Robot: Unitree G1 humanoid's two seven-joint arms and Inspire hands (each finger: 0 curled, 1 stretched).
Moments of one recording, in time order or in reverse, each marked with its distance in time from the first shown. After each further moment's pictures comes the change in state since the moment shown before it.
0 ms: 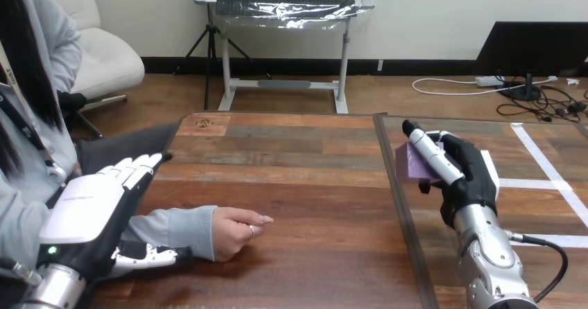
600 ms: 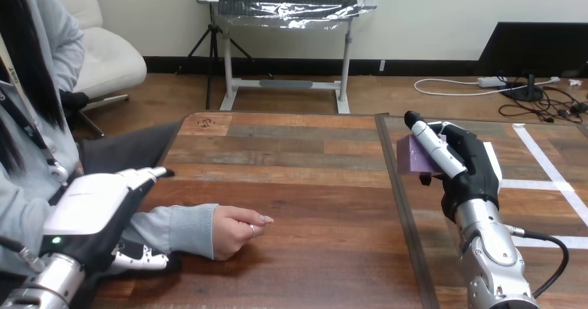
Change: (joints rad) left arm -0.115 0.061 -0.112 0.156 -0.005 0.004 -0.019; right arm 0.023 0.007 -0.004 -0.077 0.007 0.003 0.013
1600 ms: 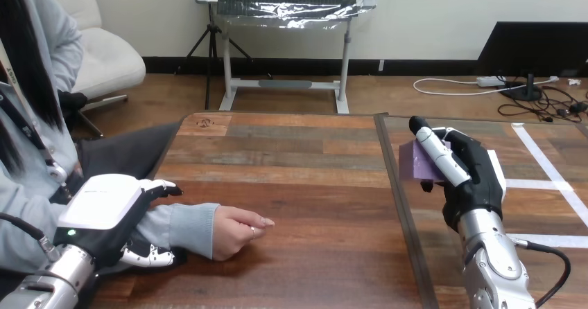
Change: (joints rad) left arm -0.193 0.013 -0.201 0.298 0.041 -0.015 0.132; right arm 0.107 0.029 -0.010 -0.189 0.012 0.077 0.010
